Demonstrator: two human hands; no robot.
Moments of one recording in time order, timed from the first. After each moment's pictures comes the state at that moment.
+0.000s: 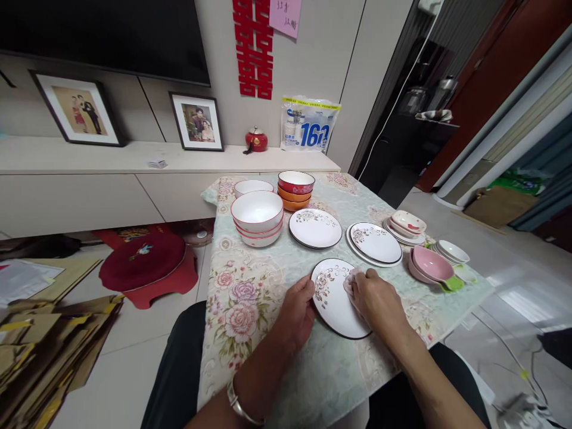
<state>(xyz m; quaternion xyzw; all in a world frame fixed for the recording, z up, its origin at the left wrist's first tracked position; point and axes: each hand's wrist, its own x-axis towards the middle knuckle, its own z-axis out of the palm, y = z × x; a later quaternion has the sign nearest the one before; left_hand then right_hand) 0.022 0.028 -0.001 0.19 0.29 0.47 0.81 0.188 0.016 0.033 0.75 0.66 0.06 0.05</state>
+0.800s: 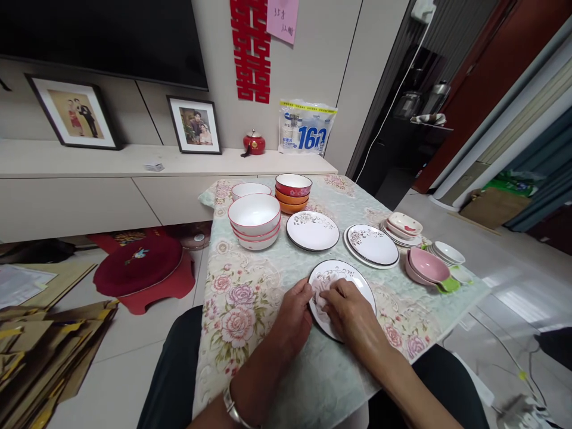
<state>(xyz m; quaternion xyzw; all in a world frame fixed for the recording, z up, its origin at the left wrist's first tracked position) 0.023 0.029 0.002 0.19 0.26 0.48 0.81 0.156 -0.005 0.027 0.61 0.78 -0.05 -0.15</state>
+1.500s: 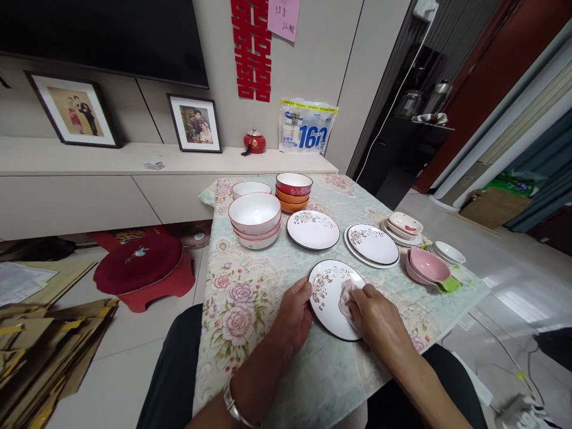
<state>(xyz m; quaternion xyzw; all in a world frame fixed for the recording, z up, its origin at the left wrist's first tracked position) 0.023 0.029 0.000 0.19 0.29 0.49 0.80 0.191 -0.014 0.020 0.71 0.71 0.06 0.00</state>
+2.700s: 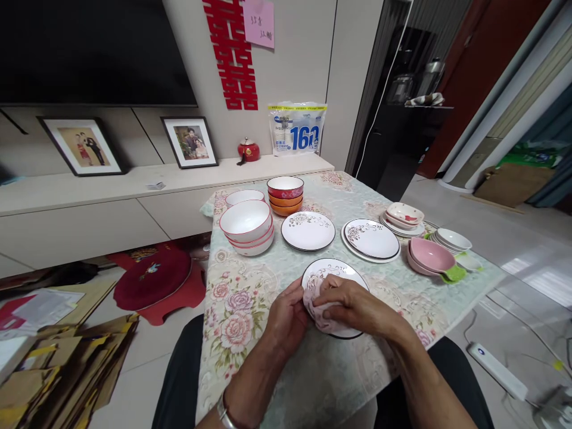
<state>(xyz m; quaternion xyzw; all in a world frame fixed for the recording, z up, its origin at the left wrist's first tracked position) 0.017 0.031 0.005 0.19 0.32 0.46 0.80 0.186 0.018 0.048 0.43 0.83 -0.30 -0.19</state>
